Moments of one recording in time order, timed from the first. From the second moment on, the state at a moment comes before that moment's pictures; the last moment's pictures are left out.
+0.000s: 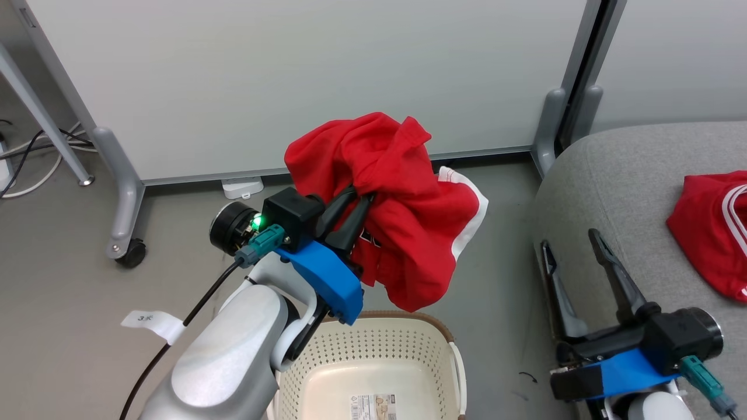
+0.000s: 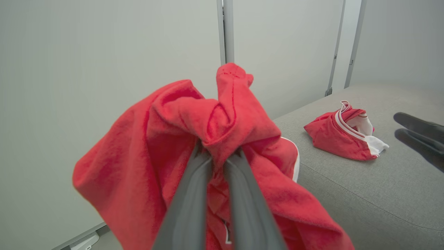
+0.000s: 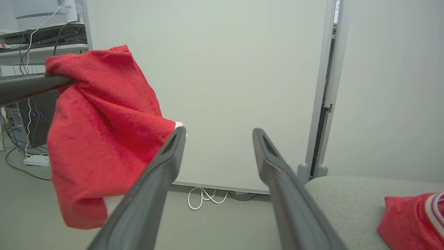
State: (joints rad) left arm -0.56 0.18 -0.65 0.34 -0.47 -0.10 -0.04; right arm -0.07 -0.05 0.05 0.05 0.06 0.13 -0.26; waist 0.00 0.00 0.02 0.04
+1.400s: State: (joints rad) left arm -0.60 0.13 -0.73 0.37 -0.47 -0.10 -0.08; right arm -0.45 -0.05 0.44 0.45 0.10 0.13 -0.26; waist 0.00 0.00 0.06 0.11
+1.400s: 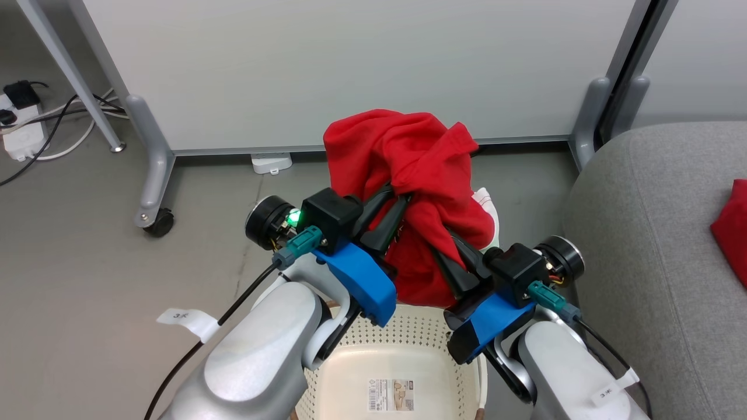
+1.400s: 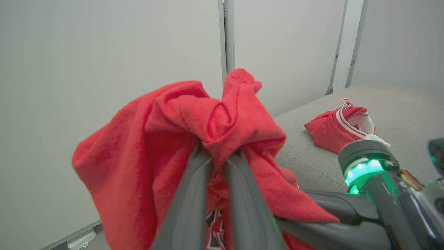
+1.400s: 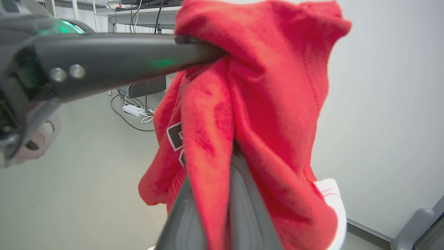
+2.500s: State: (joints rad) left arm -0.62 0.14 -0.75 0.39 -0.47 -0.07 -0.12; right arm -0.45 -0.05 0.45 0.45 0.13 0.13 -0.26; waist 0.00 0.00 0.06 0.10
